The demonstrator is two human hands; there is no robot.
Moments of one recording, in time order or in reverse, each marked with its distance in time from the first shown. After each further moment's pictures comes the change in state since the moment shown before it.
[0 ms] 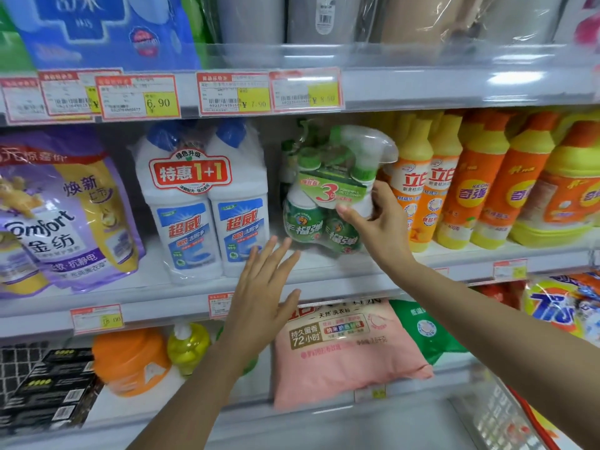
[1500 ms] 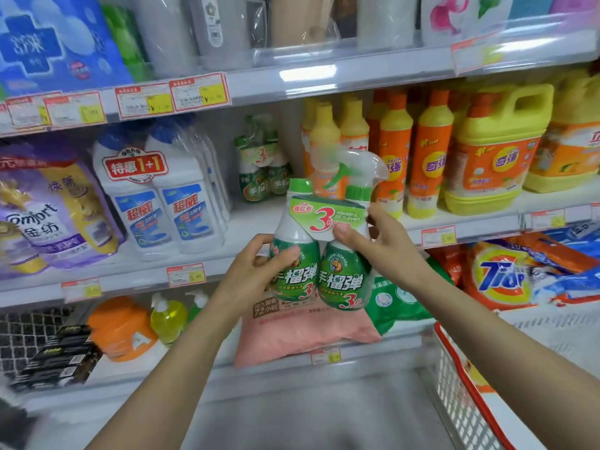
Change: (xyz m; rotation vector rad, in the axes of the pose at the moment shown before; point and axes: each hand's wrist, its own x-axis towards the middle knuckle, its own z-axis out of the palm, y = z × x) left_hand 0.021 0.170 -0.038 -0.929 -0.165 -0.738; right_hand -0.084 -0.020 -0.153 0.072 -0.290 0.135
